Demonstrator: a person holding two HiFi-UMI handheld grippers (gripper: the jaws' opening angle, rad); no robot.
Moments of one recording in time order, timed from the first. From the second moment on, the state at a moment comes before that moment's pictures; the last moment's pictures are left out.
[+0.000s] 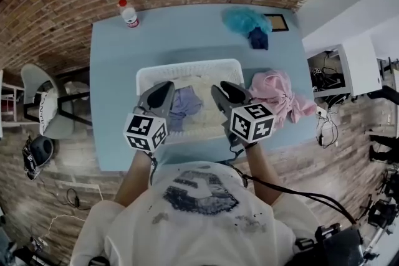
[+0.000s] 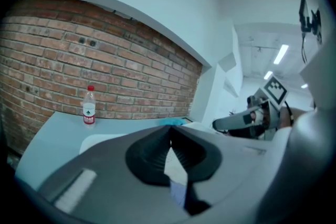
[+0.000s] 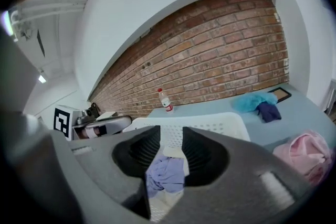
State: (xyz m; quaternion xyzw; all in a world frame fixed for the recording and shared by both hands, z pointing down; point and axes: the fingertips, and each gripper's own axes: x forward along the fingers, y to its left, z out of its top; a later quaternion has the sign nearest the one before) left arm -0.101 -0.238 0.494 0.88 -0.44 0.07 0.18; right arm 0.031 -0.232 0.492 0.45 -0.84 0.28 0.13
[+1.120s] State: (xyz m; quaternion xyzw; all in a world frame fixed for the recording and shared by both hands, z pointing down) left arm -0.107 -0.287 0.499 0.89 -0.41 0.10 0.18; right arm -0.047 -0.239 0.666 0.25 -0.82 0.32 0.41
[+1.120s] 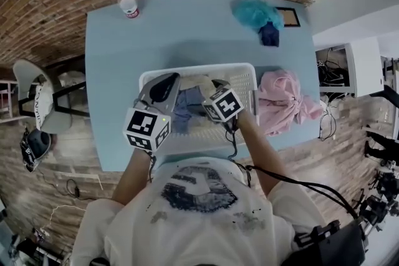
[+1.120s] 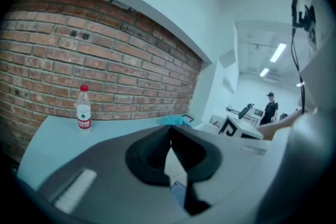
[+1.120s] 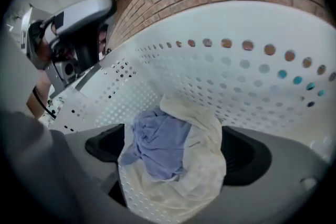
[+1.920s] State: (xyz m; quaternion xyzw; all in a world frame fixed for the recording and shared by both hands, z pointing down) left arm -0.102 -0.303 0.509 0.89 -0.39 0.09 0.22; right arm -0.069 -0.238 0.744 0.20 -0.79 0.27 0.51
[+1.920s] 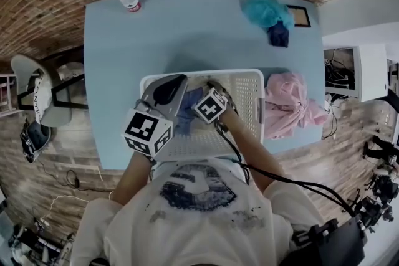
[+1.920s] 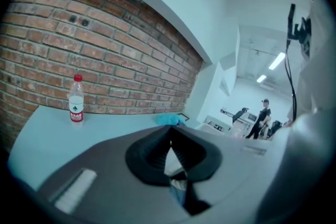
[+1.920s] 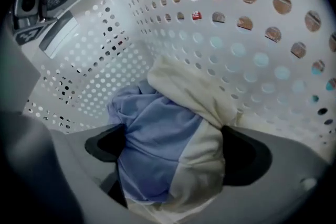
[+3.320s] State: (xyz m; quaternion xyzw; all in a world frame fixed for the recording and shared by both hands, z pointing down) left arm -0.123 -0.289 0.503 0.88 -0.41 0.10 0.21; right arm -0.052 -0.241 0.694 0.23 -0.80 0.33 0.45
